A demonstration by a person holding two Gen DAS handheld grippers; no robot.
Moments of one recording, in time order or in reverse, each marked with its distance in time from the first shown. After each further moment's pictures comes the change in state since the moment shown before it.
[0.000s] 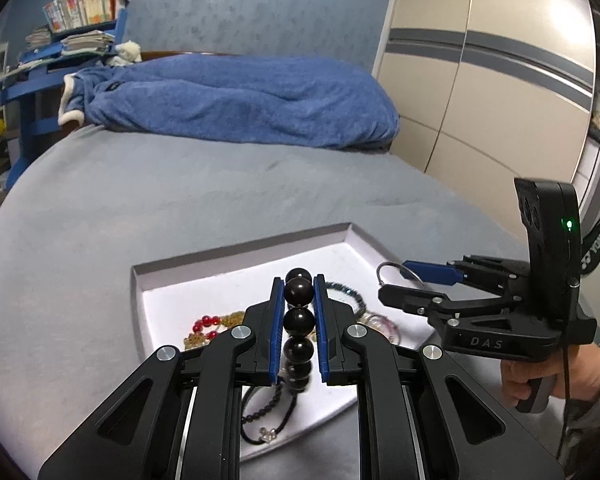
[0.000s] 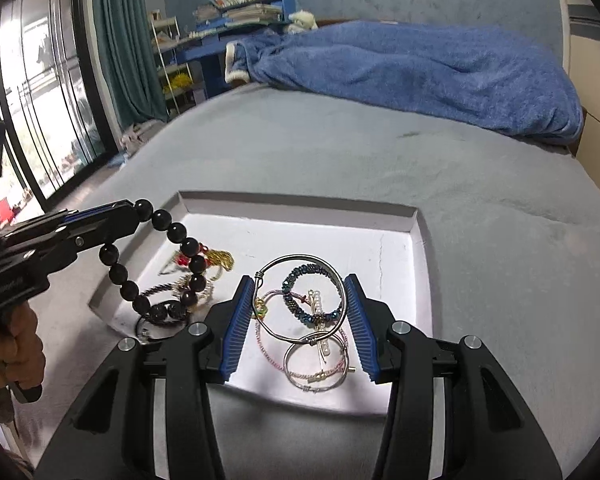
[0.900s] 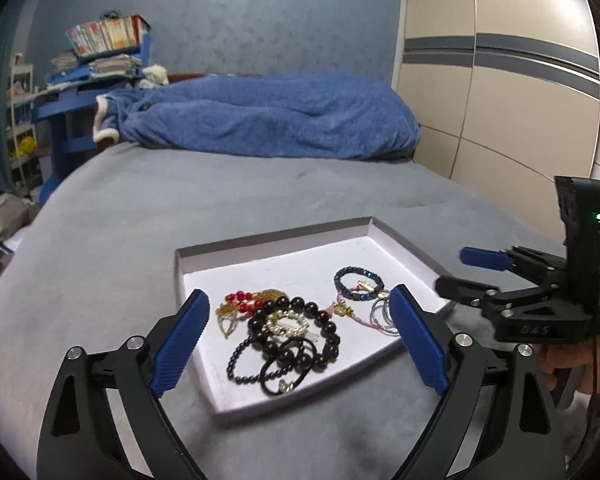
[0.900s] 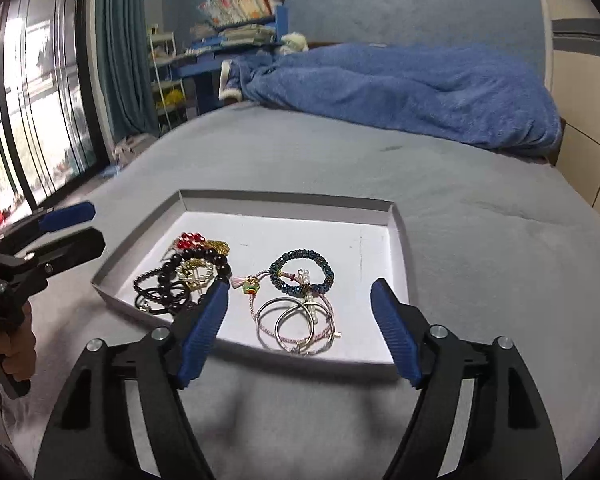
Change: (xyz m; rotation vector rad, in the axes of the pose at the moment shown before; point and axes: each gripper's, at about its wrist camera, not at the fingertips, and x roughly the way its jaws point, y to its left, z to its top) left arm -0.046 -0.014 -0.037 0.020 -0.091 0.131; right arm -0.049 0.002 -0.040 0.028 -0.145 -0.046
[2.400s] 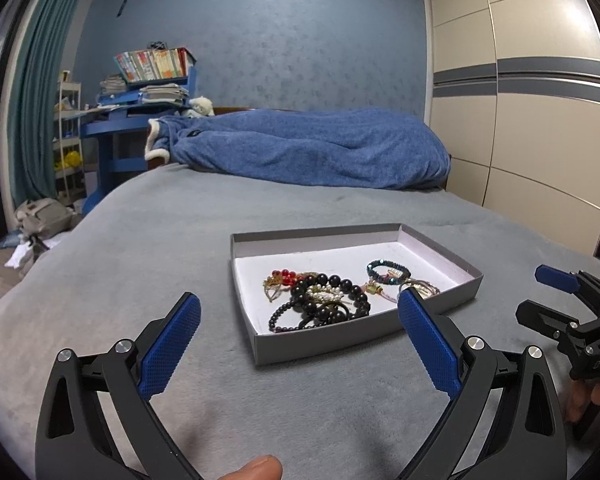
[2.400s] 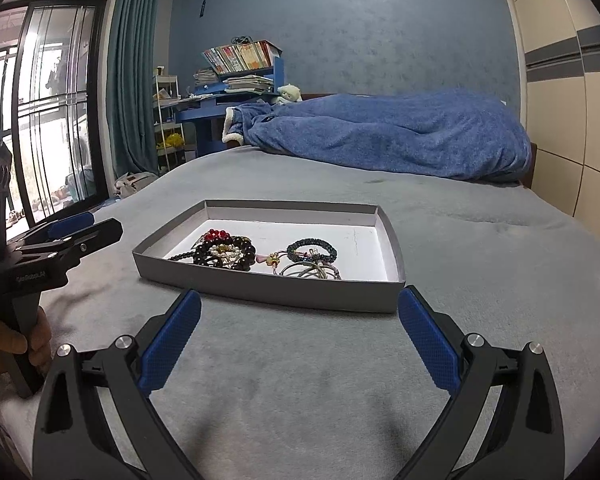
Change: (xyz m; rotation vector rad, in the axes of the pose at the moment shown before) left arm -0.044 0.004 -0.054 -0.032 -0.152 0.136; right arm -0.060 0.026 -0.070 -0.032 -0.194 -0.047
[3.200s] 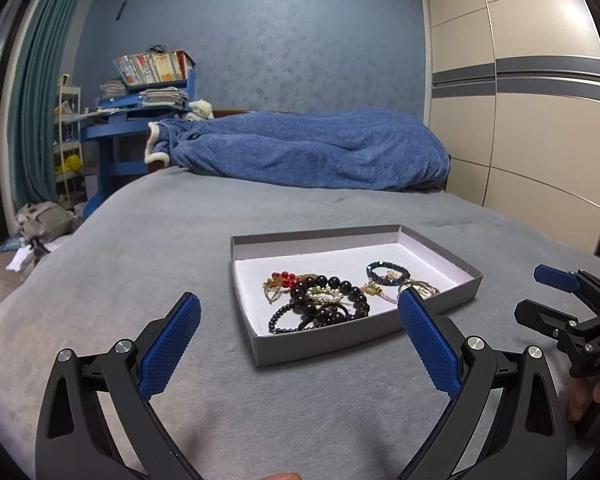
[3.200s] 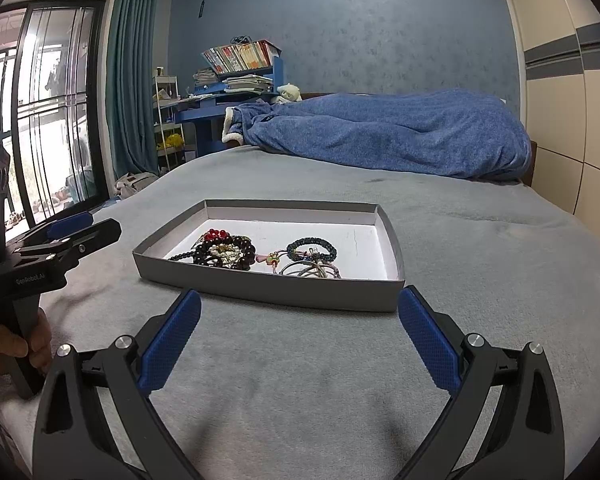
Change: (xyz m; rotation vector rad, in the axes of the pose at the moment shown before) left arm -0.001 -0.001 -0.002 0.009 -0.007 0.003; right arm 0.000 -0.001 0.001 0.000 0.003 0.000
